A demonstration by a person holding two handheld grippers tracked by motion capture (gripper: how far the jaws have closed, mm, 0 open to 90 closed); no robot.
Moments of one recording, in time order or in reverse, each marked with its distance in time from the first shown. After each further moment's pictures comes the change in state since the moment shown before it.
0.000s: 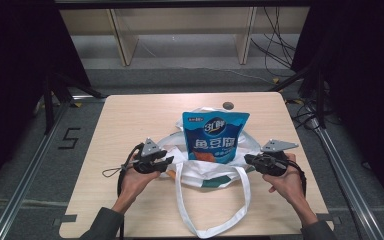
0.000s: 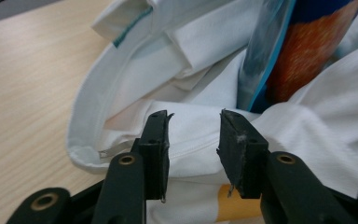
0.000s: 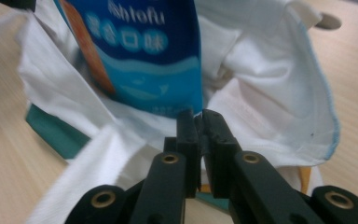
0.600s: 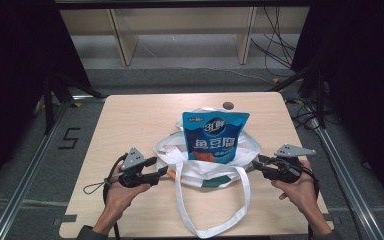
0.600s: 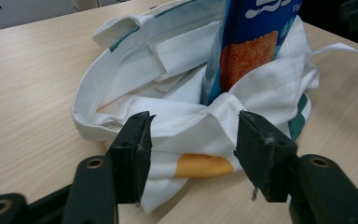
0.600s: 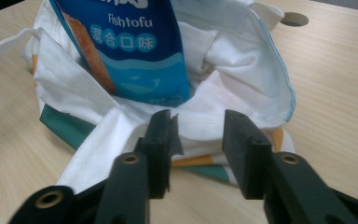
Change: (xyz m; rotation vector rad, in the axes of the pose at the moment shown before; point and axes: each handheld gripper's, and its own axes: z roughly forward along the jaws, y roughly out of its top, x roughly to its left) left arm -0.015 -0.014 -0.049 -0.066 -0.043 -0.058; right arm 0.002 -0.013 -0.032 -0.041 -0.034 0.084
